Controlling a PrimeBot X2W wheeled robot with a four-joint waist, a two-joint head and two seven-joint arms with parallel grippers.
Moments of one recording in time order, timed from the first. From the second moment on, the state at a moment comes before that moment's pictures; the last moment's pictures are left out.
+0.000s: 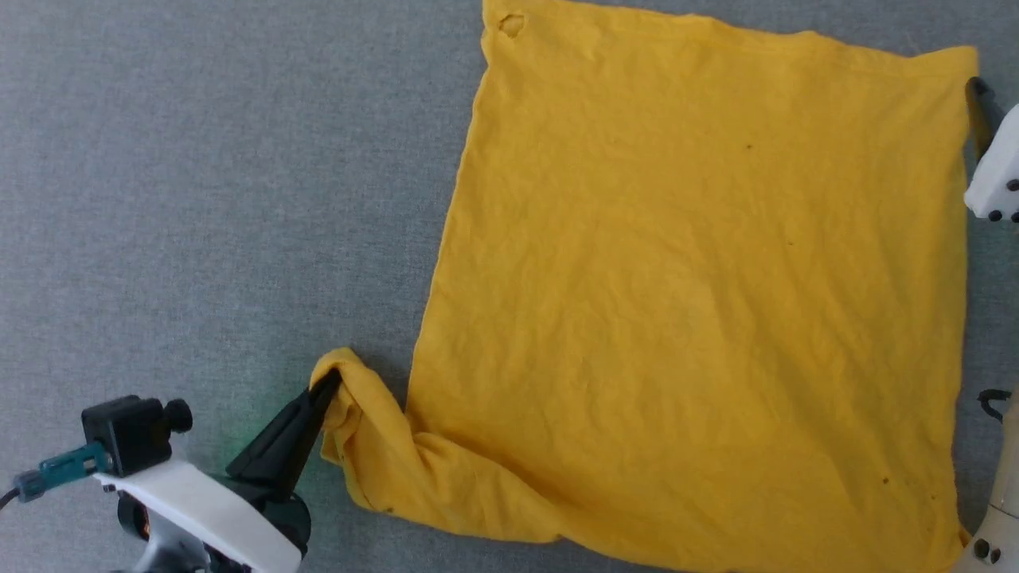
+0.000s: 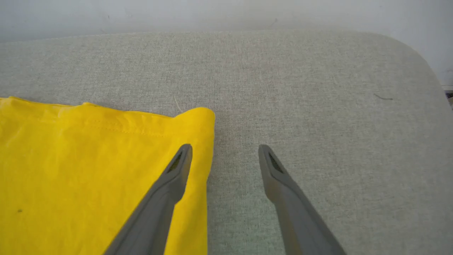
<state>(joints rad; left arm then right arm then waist) 0.10 0.38 -0.11 -0.31 -0.89 -0.10 0.25 -0.69 -0.09 -0.34 0.11 -0.02 0.13 0.74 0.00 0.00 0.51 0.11</state>
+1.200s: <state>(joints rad) 0.19 0.40 -0.14 -0.29 -0.88 -0.06 0.22 0.12 -0.05 -0.68 -0.18 0.33 0.13 0.70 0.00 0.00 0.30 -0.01</state>
